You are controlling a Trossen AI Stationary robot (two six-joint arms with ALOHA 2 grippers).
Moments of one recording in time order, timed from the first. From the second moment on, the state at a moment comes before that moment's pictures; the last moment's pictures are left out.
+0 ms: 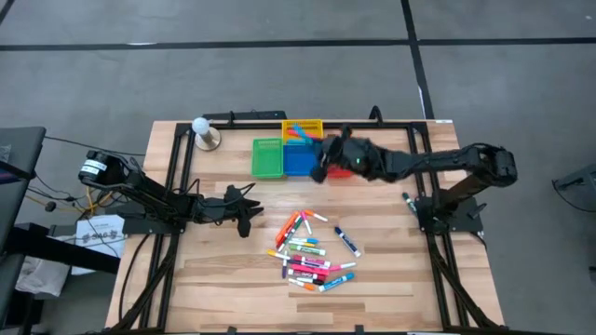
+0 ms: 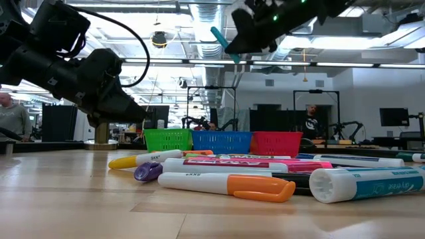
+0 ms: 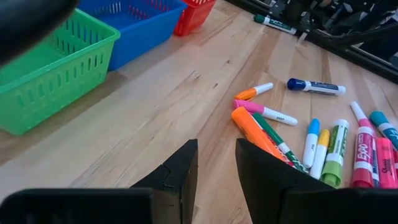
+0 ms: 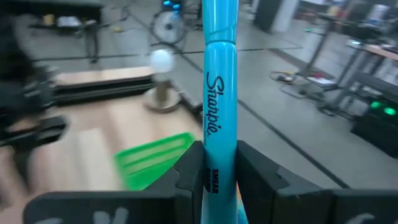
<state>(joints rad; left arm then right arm) -0.23 1.36 0.15 0.79 -0.47 -0.49 -0.16 1.46 0.97 0.23 0.43 -0.11</state>
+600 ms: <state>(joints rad) -0.22 1.36 0.15 0.79 -0.48 -0.44 -0.54 1.53 0.97 0.37 0.11 -0.05</state>
